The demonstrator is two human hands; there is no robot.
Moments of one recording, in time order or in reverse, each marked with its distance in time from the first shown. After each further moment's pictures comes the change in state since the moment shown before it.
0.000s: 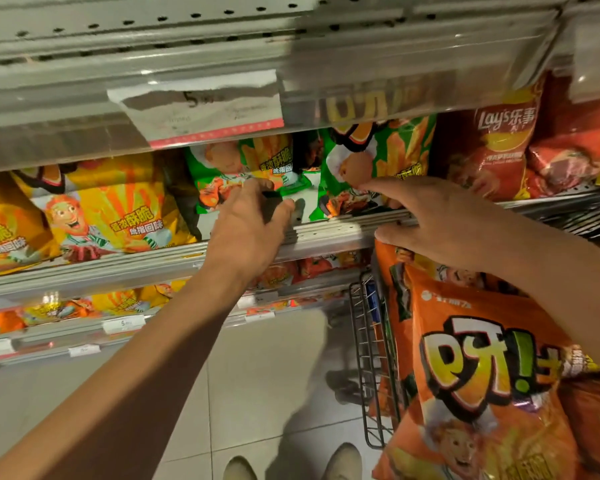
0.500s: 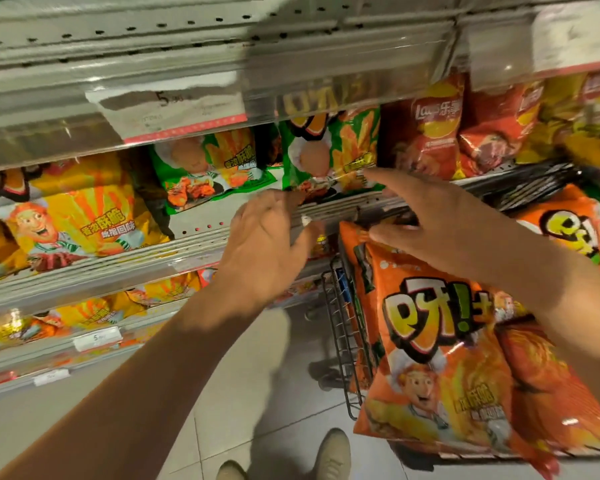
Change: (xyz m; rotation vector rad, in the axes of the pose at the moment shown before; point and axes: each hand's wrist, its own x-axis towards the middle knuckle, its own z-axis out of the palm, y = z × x) left_hand -0.047 0.033 0.013 0.259 -0.127 0.380; right_hand -0.068 -0.006 -0.001 0.087 0.213 0.063
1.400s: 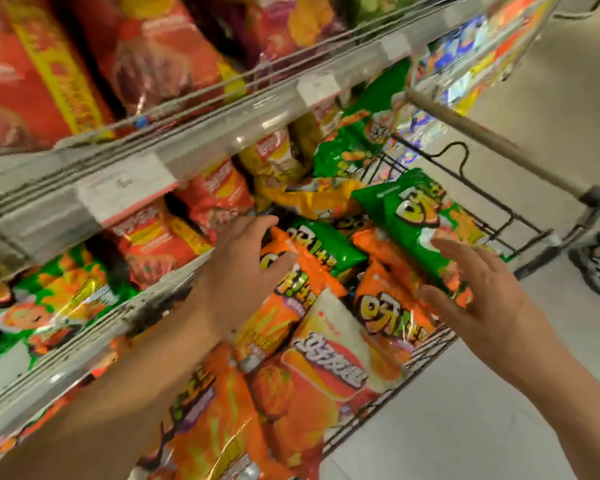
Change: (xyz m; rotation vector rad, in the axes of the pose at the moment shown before) left_hand 0.055 0.278 0.094 -0.085 -0.254 0.447; right_hand -0.288 0.184 -0.091 0.061 0.563 0.724
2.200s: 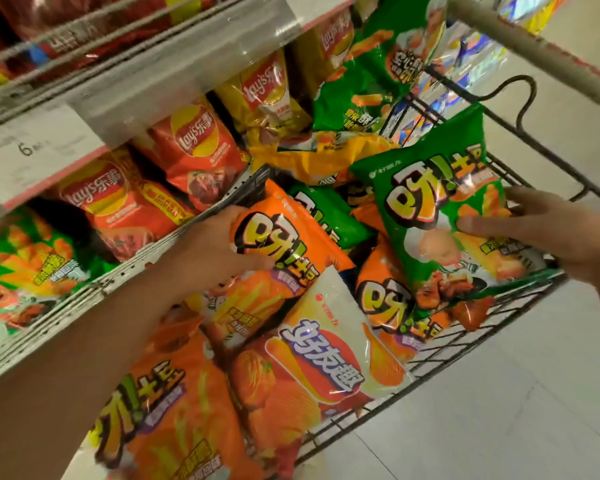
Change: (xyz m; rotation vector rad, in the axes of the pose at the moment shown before) left_hand 0.046 -0.053 0.031 -0.053 -0.278 -0.343; right_hand 0.134 0.117 0.008 0.546 -0.411 0.526
